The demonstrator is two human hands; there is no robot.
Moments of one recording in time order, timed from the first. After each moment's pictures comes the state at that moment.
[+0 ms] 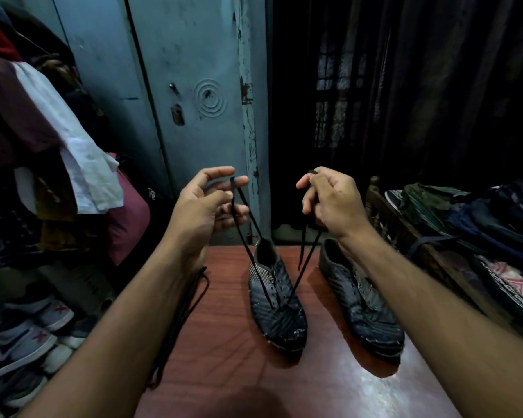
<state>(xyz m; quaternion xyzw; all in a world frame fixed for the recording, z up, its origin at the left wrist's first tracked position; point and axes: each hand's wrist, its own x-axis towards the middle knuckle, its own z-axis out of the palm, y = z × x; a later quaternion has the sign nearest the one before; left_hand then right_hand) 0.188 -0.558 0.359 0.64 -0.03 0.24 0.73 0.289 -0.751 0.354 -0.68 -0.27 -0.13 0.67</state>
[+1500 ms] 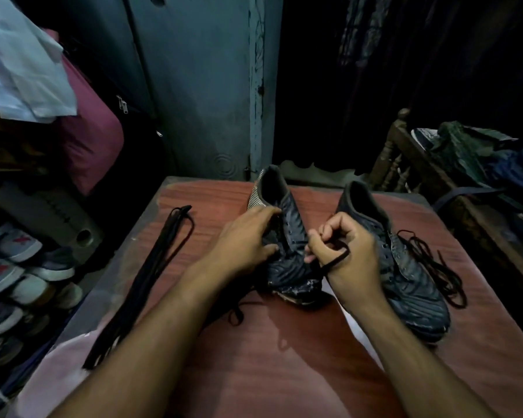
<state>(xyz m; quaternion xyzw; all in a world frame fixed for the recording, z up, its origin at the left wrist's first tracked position) 0.283 -0.552 0.166 0.97 -0.04 0.09 0.22 0.287 -0.746 0.169 -0.71 -0.17 -0.07 0.67</state>
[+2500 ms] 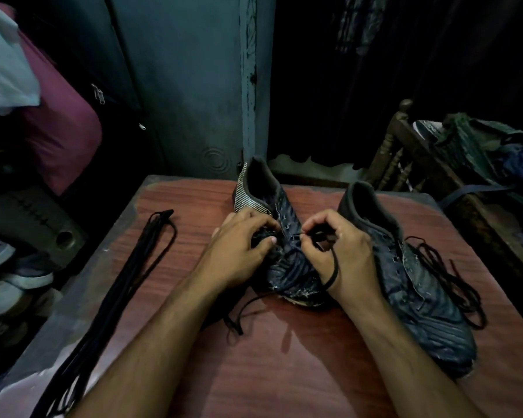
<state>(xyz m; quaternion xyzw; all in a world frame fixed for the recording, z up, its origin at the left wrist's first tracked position) 0.306 -0.551 0.137 0.93 -0.01 0.14 0.35 0.337 -0.740 0.150 -0.82 -0.25 -0.19 0.47</state>
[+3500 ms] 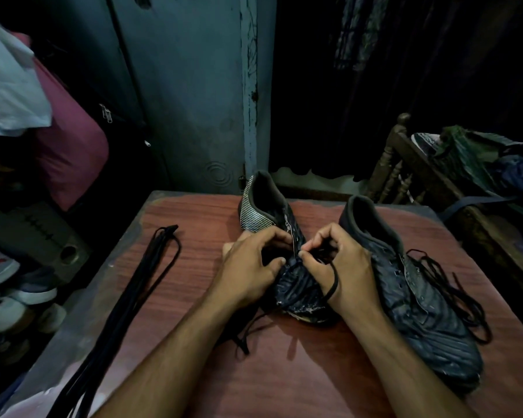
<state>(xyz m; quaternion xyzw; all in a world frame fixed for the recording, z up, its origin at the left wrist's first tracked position) 0.308 -0.566 0.138 0.90 0.00 0.14 0.41 0.343 -0.740 0.141 -0.82 -0.22 -0.15 0.50</state>
